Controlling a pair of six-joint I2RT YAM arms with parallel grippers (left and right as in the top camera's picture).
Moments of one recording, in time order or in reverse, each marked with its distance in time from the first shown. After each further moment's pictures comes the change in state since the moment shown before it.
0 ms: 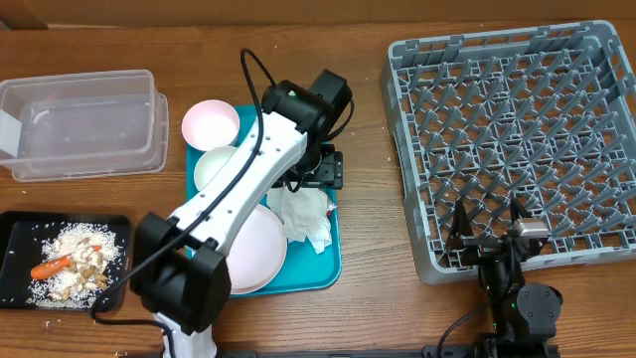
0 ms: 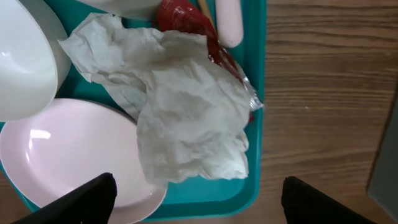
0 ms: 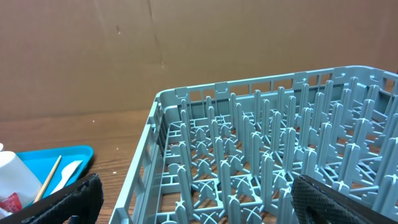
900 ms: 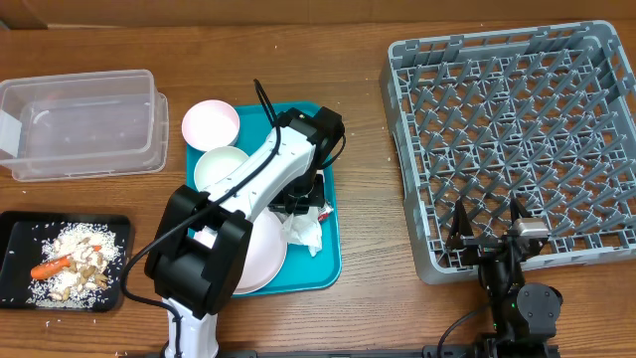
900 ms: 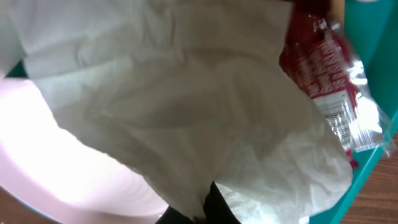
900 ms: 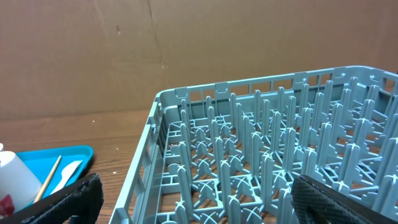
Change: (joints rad) left arm 0.006 0.084 -0.210 0.089 -0.051 -0.044; right arm 0.000 0.000 0.000 0.001 0.000 0.000
